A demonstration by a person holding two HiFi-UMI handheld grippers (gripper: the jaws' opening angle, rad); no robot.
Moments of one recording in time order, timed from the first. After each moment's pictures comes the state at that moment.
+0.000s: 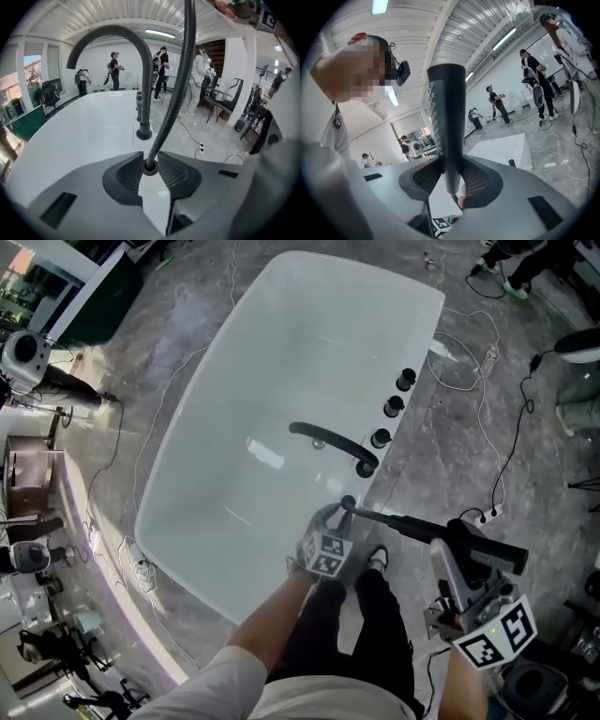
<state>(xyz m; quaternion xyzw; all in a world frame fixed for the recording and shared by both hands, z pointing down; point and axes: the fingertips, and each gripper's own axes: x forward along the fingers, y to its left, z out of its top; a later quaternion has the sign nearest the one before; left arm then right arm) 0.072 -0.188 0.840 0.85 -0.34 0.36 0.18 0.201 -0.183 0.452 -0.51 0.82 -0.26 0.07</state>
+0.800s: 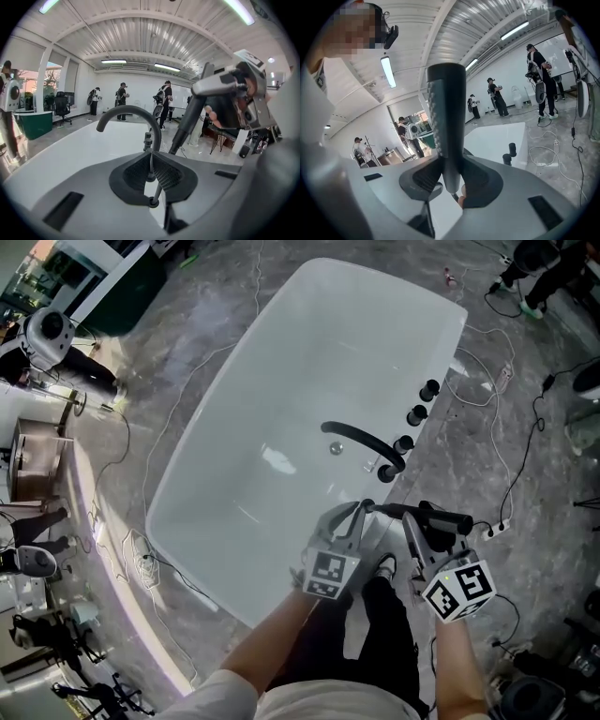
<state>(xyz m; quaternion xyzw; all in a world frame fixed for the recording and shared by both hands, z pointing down) 0.049 -0.217 0.674 0.89 -0.40 0.18 0.14 0.139 -0.209 0.565 -0.51 0.82 -0.27 -0.03</state>
